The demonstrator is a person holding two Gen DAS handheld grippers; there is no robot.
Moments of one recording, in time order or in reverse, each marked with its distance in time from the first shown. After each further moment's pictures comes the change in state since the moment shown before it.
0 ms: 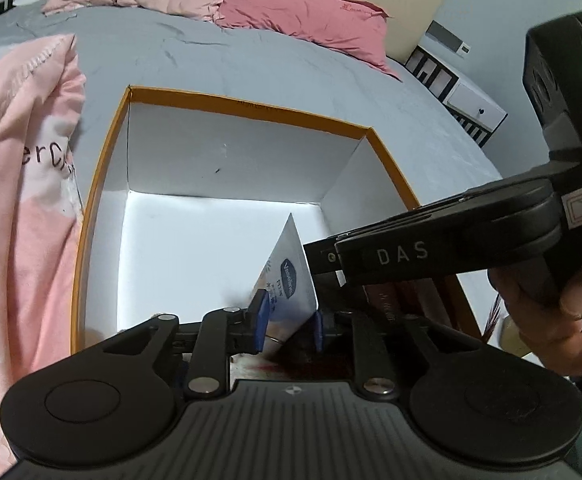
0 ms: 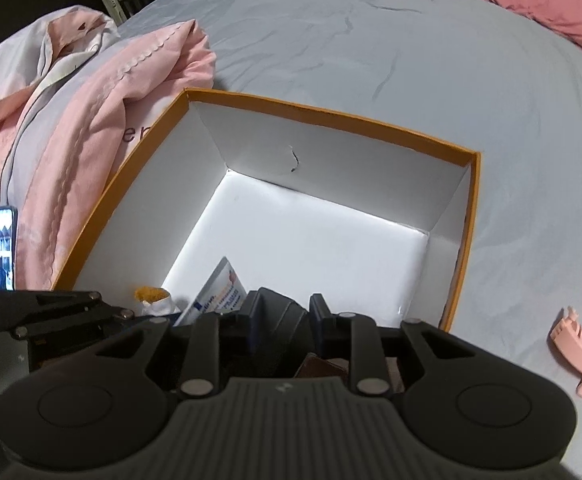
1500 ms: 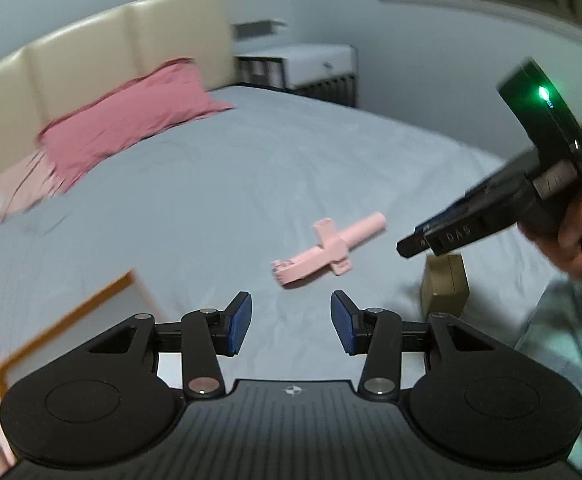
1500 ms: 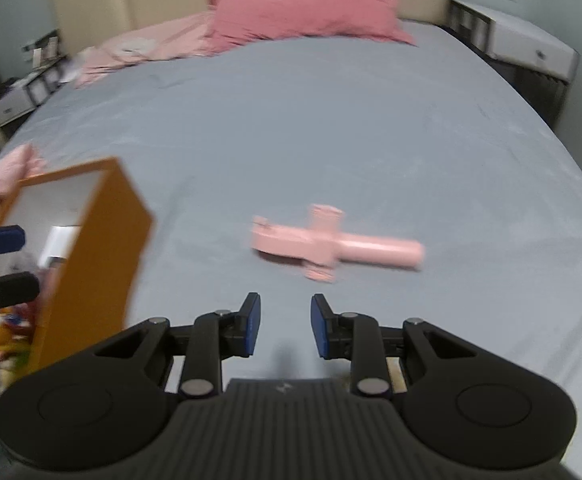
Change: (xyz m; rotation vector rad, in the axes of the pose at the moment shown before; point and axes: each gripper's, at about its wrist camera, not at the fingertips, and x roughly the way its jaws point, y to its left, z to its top) left arm 0.016 -0.224 -0.002 0.739 -0.084 -0.016; right arm -0.150 -0.188 -0.167 0.362 -0.246 -0.293
